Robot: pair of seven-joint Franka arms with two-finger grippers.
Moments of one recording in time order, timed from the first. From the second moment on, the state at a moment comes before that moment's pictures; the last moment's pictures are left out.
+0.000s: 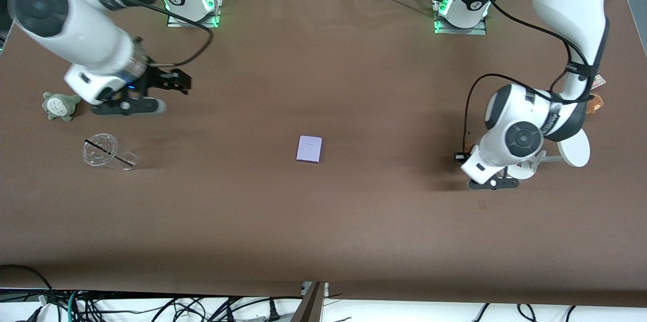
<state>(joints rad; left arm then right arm) 0.07 0.55 -0.20 -1.80 0.22 2.21 -0.26 0.25 0.17 0.10 -1.62 -0.01 1.63 0.29</state>
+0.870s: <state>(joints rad) 0.11 0.46 -0.21 -1.87 0.23 2.24 -0.20 0.45 0.55 0.10 -1.53 -0.01 2.07 0.62</state>
